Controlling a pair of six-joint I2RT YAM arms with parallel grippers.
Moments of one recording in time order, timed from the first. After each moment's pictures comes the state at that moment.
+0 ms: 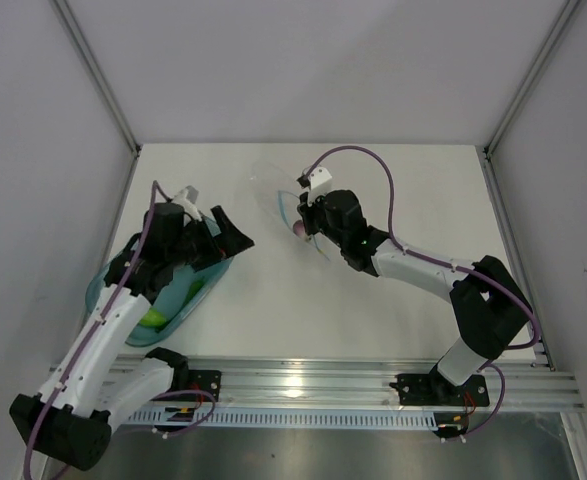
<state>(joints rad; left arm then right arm) -0.33 0.94 0.93 -0.61 0.31 -0.68 0.76 1.63 1.08 0.30 0.11 0.04</state>
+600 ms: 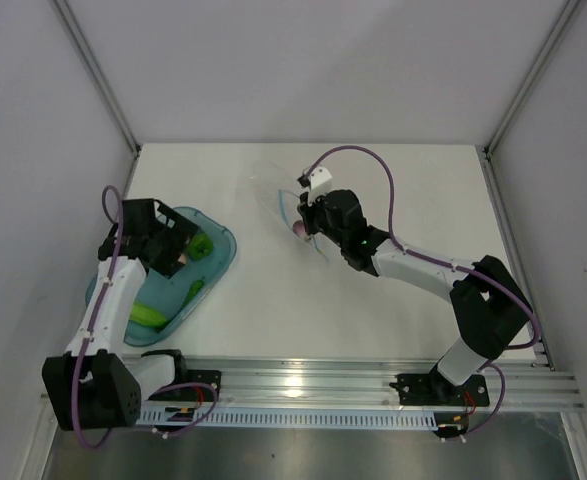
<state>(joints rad) 0.08 1.09 0.90 -0.70 0.08 -0.93 0.76 1.63 1.08 0.30 0.11 0.04</state>
